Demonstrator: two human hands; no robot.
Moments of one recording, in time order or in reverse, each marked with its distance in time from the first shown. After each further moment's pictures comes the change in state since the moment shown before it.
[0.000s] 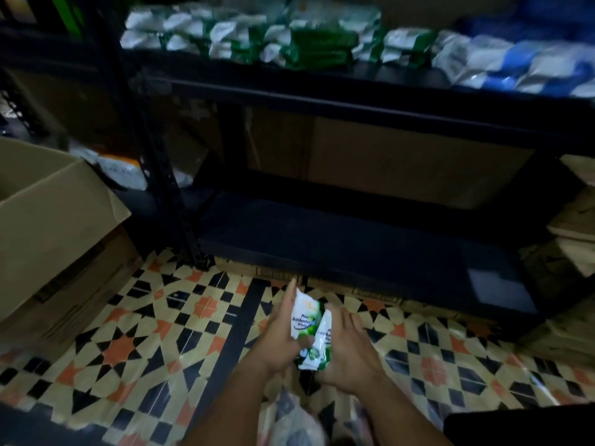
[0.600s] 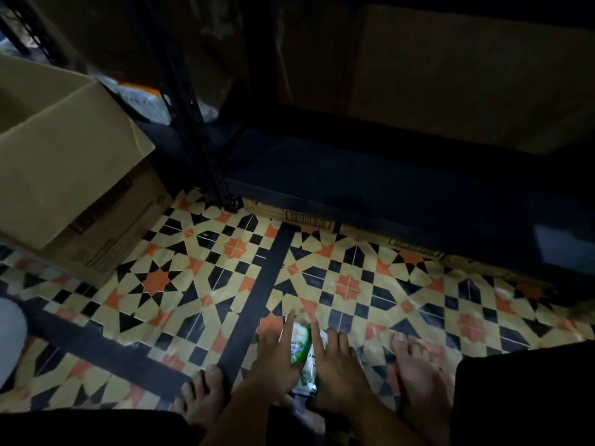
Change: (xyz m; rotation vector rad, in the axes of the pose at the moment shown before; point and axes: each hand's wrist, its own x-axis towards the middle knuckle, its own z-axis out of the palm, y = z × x) left_hand -0.082 -0.122 0.023 0.521 -0.058 -0.424; right_hand -0.049 -0.017 0.141 -0.158 -0.378 -0.024
